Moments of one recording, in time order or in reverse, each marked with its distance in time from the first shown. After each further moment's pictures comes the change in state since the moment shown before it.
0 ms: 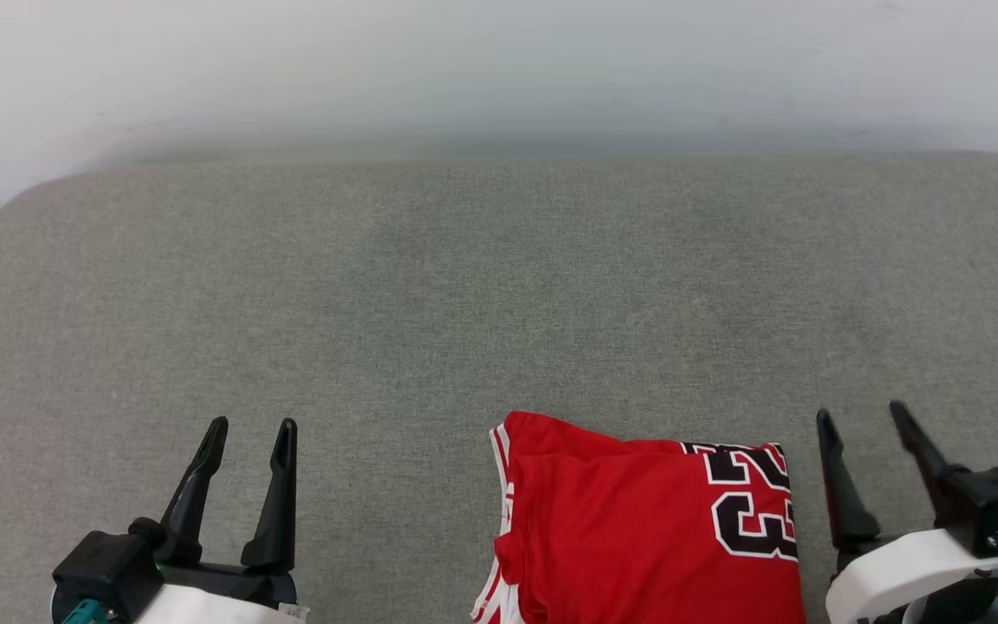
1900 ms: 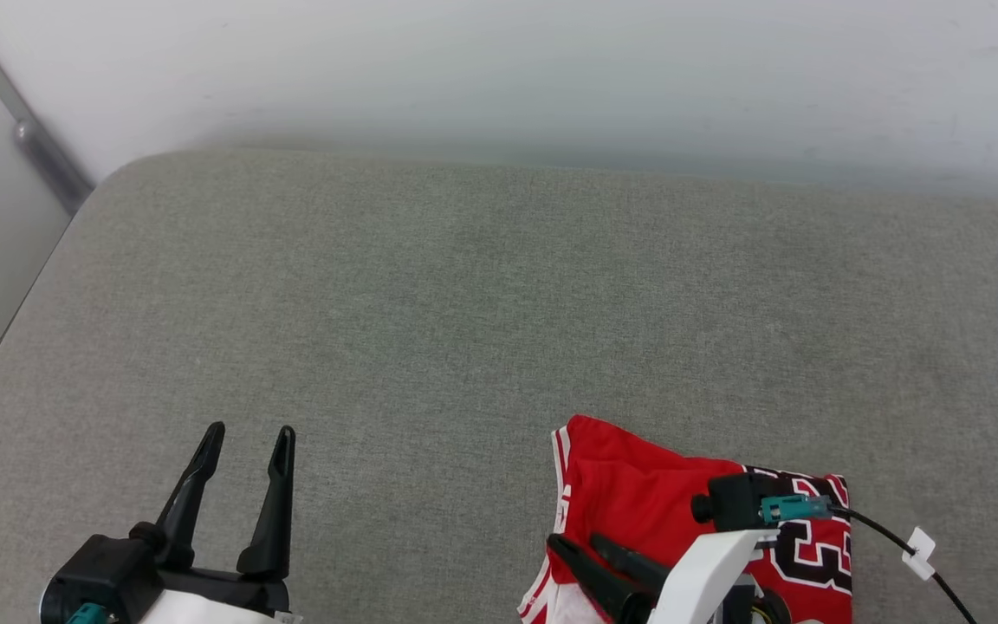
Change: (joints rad) left arm 0.009 0.023 -0.005 -0.004 0.015 0.000 0.000; right arm -0.126 0.003 0.444 0.296 0.802 0.000 0.431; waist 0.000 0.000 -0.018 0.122
